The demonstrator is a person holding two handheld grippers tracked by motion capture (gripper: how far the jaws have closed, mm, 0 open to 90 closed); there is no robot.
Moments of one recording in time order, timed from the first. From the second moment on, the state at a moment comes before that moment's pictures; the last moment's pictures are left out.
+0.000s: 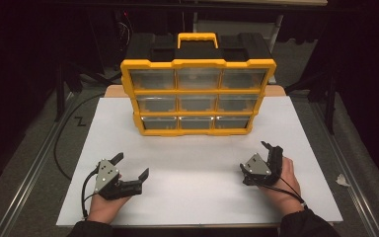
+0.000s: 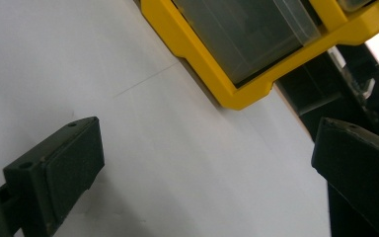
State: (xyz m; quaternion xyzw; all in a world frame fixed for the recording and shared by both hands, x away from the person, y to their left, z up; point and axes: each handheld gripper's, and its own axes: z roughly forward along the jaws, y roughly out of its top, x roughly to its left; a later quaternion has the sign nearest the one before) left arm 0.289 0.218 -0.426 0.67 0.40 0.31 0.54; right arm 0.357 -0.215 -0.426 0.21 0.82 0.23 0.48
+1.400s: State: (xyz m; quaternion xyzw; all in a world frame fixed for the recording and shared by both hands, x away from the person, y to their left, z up) left arm 0.290 0.216 -0.427 0.68 0.40 0.32 0.53; right arm 0.340 -0.191 -0.427 0.03 0.82 0.07 0.57
